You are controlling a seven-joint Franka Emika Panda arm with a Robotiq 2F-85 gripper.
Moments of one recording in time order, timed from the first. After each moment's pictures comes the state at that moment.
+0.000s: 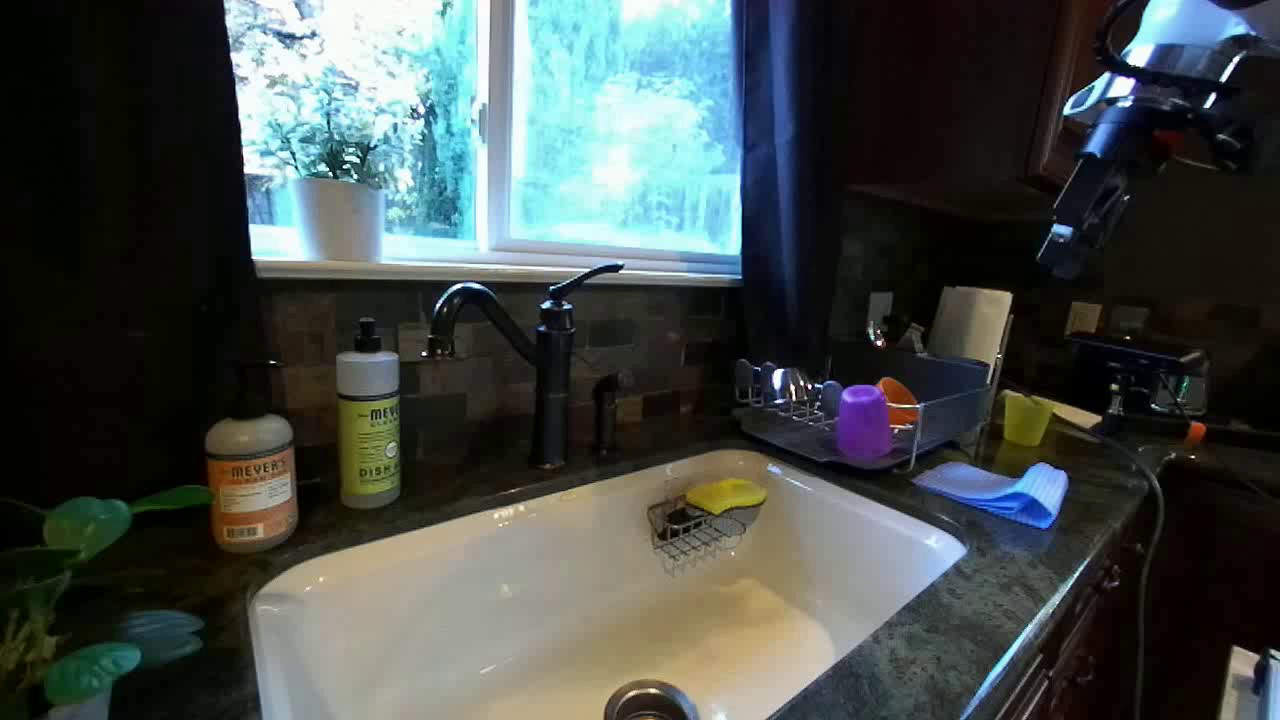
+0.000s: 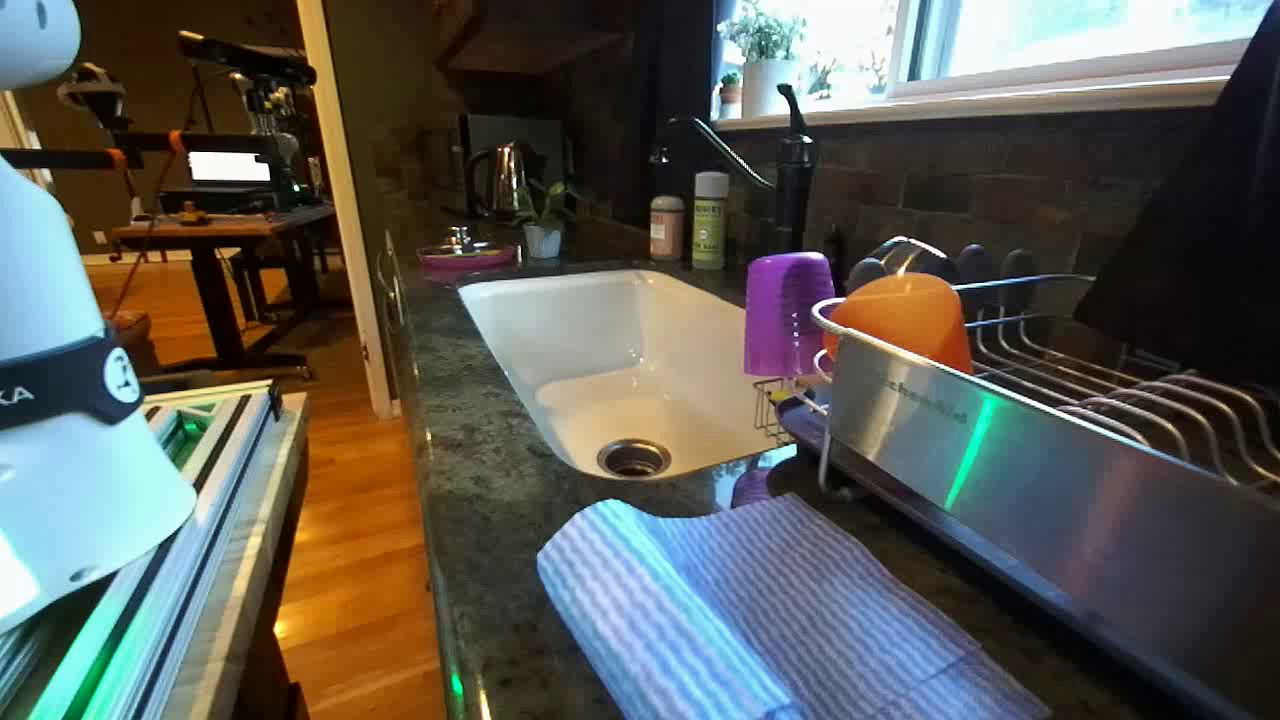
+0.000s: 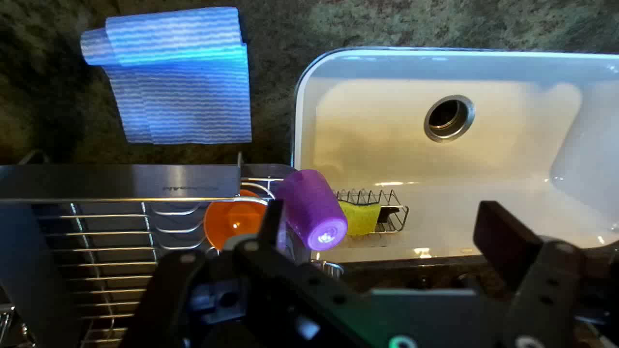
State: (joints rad) arm -0.12 -0.90 -0.37 -2.59 -0.09 1.91 -0.42
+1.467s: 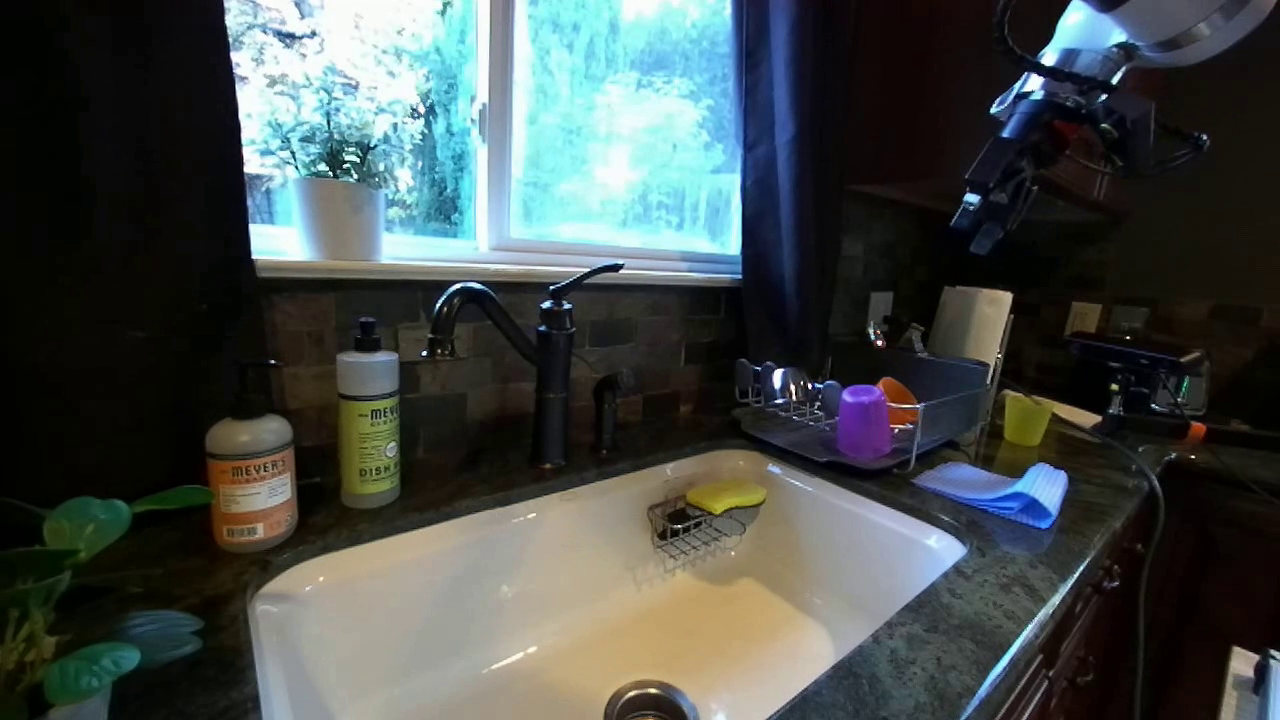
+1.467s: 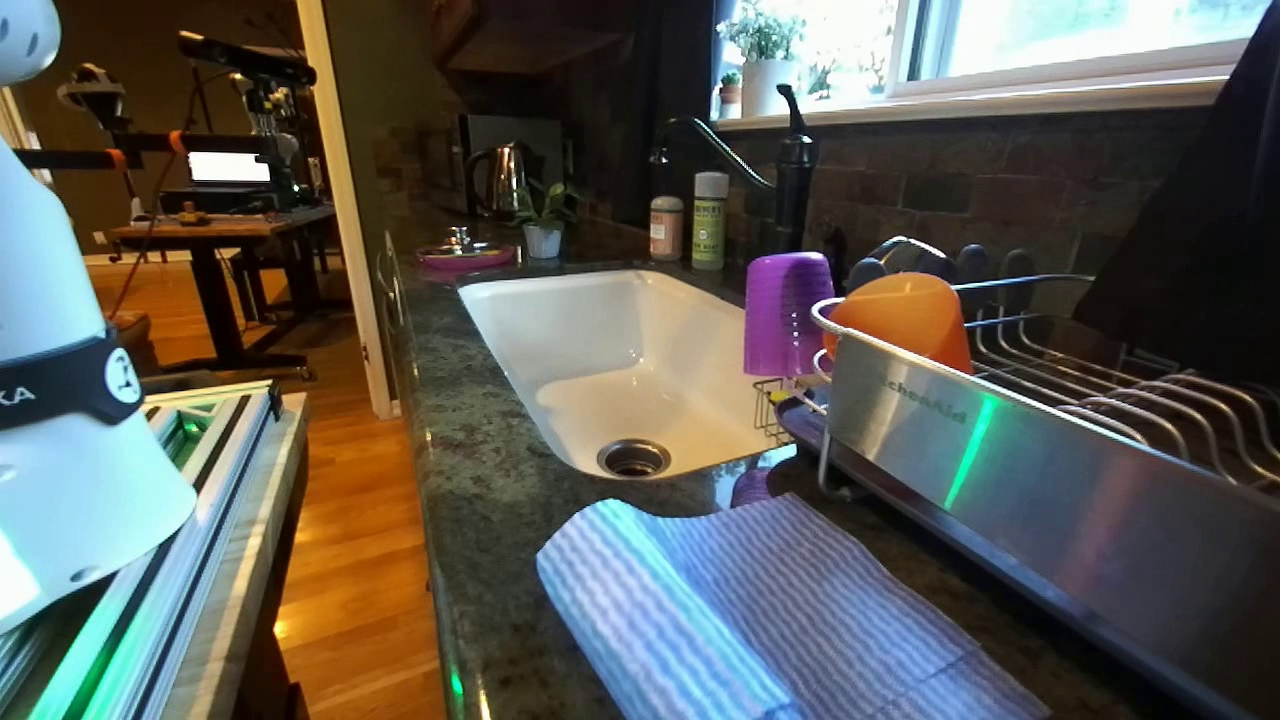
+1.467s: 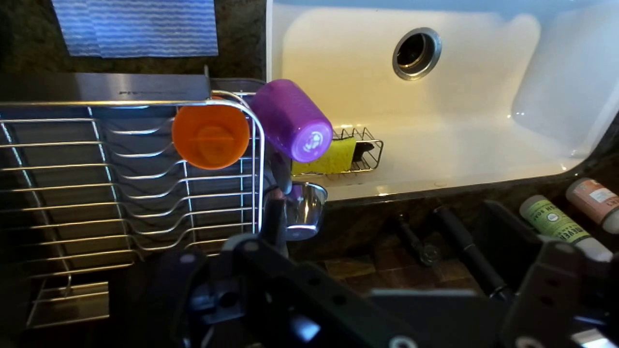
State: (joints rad) arm 0.01 -0.59 -0.46 -2.33 0.10 1.95 -0.49
